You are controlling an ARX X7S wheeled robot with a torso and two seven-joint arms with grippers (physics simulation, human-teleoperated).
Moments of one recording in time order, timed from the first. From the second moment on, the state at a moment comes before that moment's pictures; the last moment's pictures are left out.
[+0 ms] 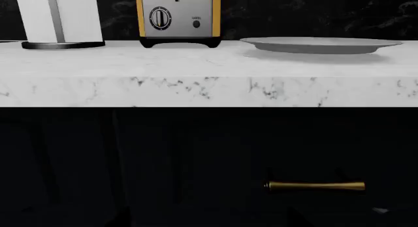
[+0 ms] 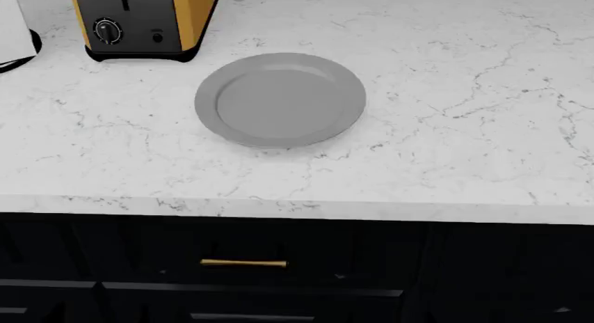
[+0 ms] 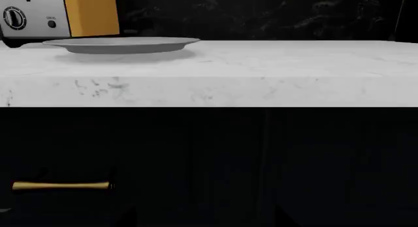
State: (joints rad) left arm 0.00 0.00 0.00 0.00 0.00 0.00 0.00; right arm 0.00 0.00 0.00 0.00 0.00 0.00 0.00
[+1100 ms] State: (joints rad) left arm -0.03 -0.11 0.11 0.07 -0.07 -0.11 -0.11; right arm 0.02 0.10 -0.13 -0.10 0.05 0.07 0.09
